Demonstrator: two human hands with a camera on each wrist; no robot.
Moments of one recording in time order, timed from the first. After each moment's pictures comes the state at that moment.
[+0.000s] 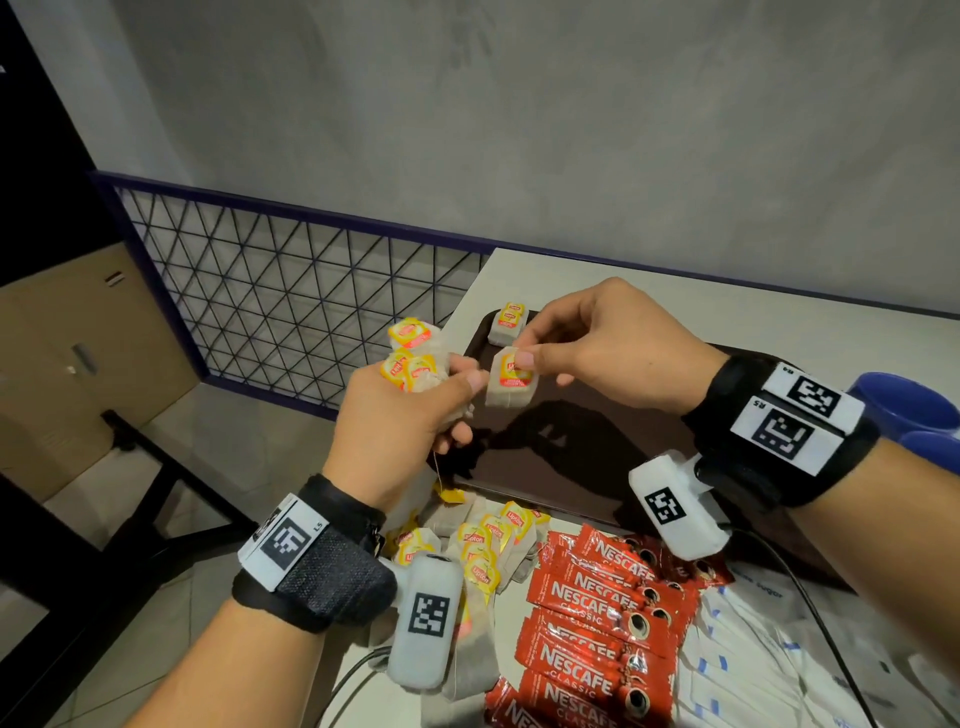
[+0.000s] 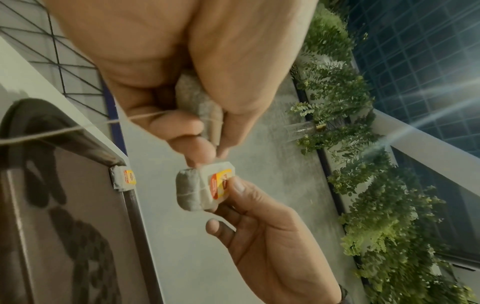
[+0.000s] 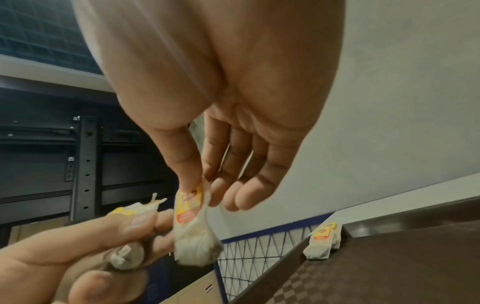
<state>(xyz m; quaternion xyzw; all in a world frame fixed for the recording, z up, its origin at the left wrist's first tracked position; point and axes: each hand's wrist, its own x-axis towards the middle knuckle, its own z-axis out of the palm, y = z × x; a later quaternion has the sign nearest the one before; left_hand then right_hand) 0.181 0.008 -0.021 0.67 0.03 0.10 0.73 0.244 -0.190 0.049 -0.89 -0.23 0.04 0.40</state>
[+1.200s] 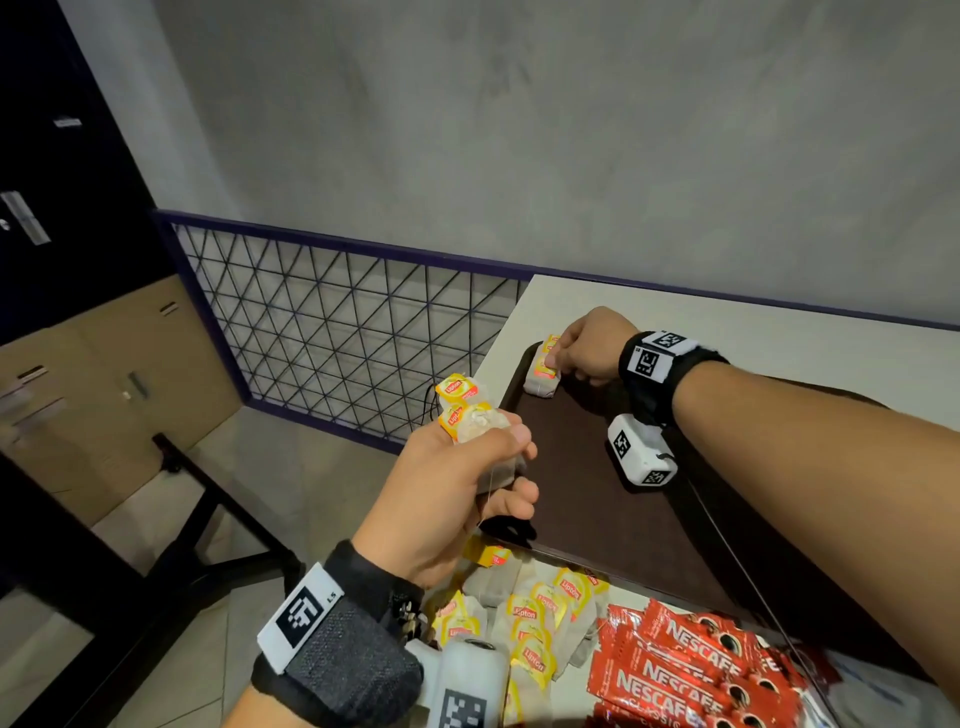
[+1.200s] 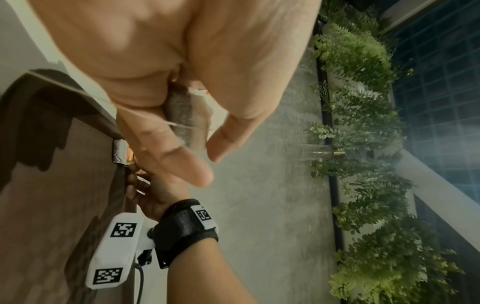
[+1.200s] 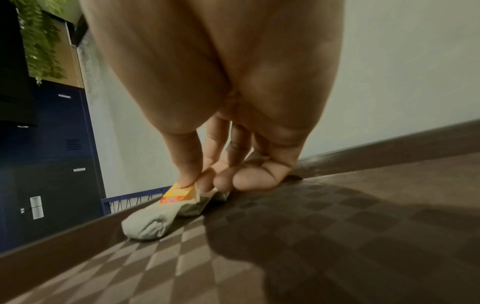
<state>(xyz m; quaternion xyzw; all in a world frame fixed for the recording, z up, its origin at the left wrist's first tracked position) 0.180 0.006 -0.015 0.56 0.06 -0.03 0.83 0.405 -0.150 -0.016 -0.94 -0.06 0.09 0.32</state>
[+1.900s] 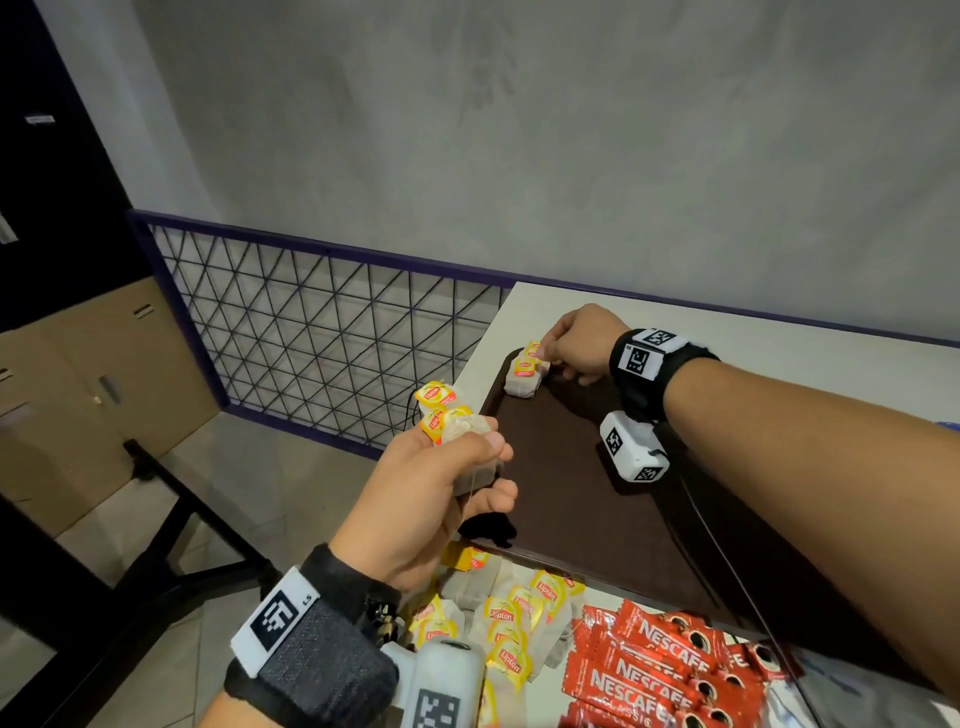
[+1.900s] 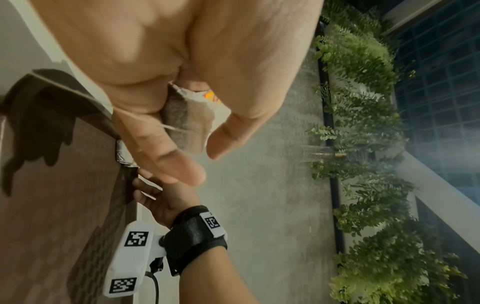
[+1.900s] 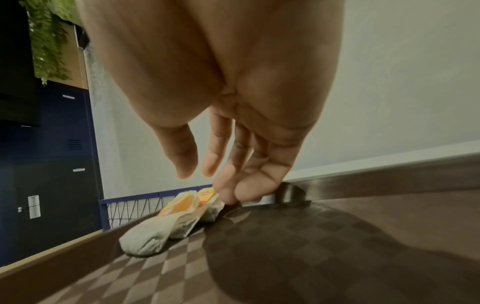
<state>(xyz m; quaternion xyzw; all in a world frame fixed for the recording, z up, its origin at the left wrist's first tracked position) 0.183 0.007 -0.019 0.52 0.08 -0.03 0.85 0.407 -0.158 -0.004 -0.94 -0.07 0.08 0.33</state>
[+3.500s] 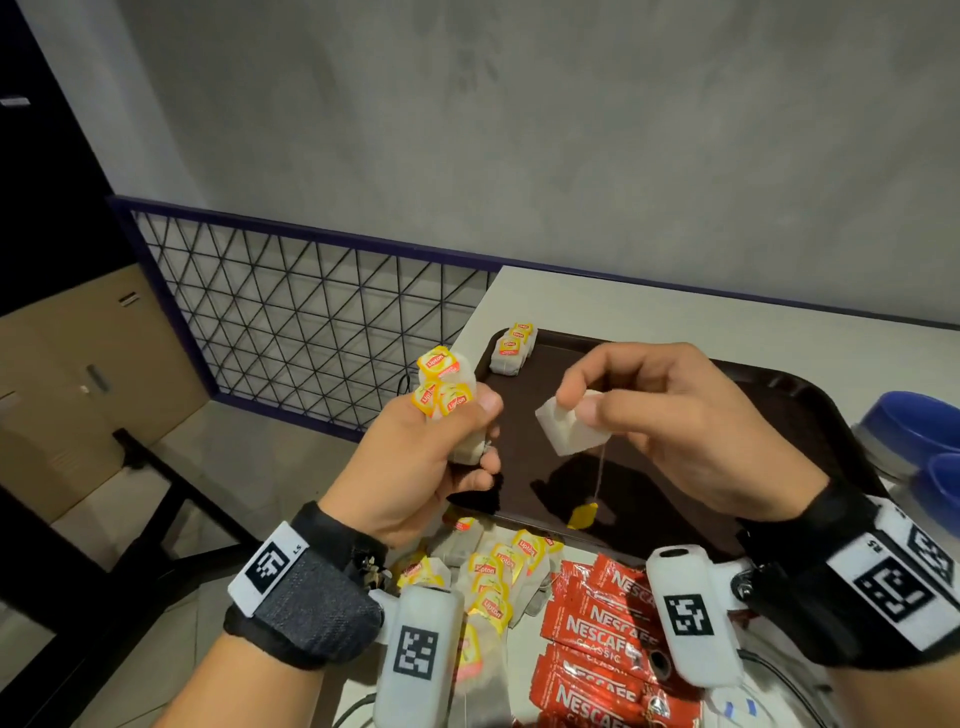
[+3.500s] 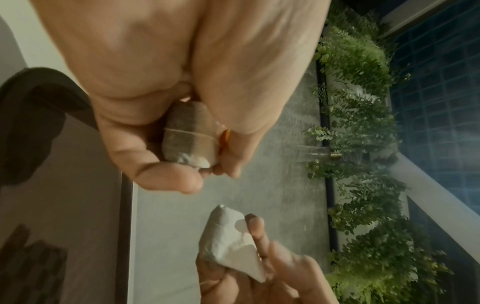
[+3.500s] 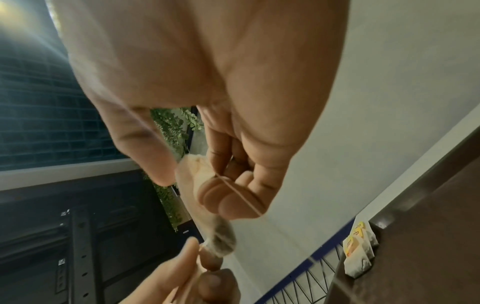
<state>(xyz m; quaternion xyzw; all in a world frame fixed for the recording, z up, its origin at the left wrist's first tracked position) 0.179 0.006 -0.019 0.57 -0.01 -0.05 0.82 0.198 -0.212 0.036 -0.74 -0.25 0.08 0.61</state>
